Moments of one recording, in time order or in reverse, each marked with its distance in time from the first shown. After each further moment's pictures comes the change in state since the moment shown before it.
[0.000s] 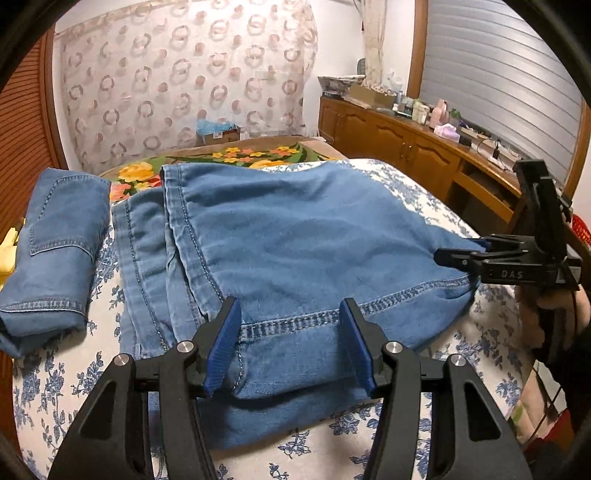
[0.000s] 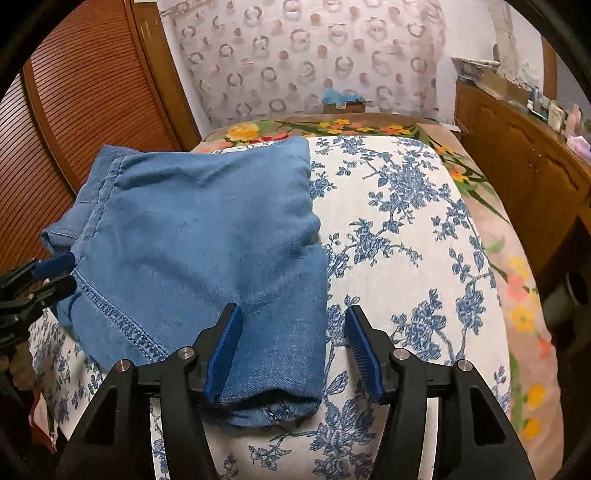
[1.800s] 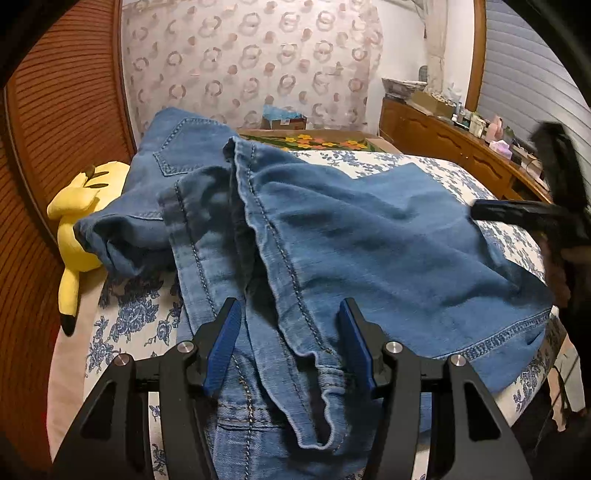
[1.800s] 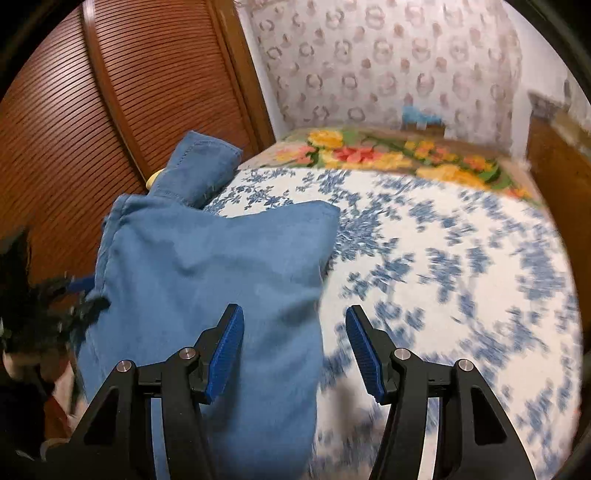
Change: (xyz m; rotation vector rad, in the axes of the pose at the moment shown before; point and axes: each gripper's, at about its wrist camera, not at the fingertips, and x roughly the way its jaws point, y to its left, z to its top) left arm -0.055 0.111 -0.059 -0.138 0.022 0.163; right arm 0.004 0.105 0.031 -0.155 0.004 0.234
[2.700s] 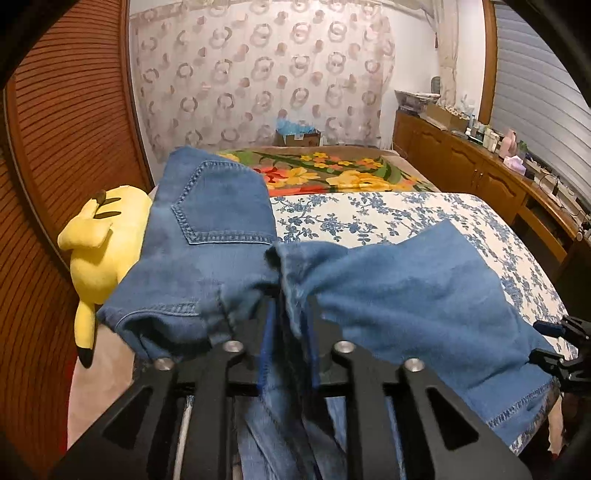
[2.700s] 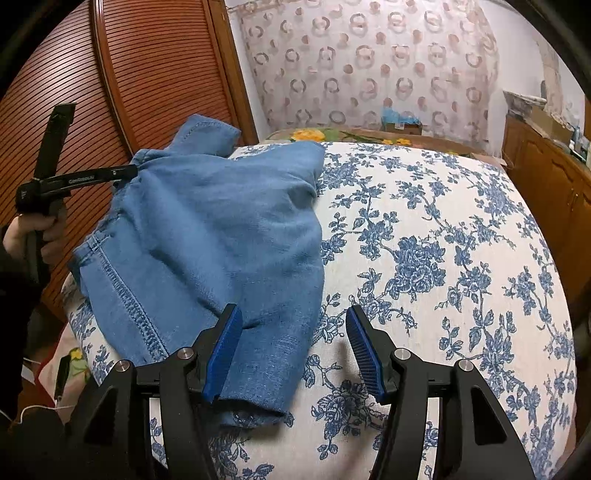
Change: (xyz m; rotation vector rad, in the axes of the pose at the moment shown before) left arm 0.002 0.025 0.062 -0.003 -0.044 0.049; right arm -0.063 0.028 -0.096 -0.014 -0.060 -0.107
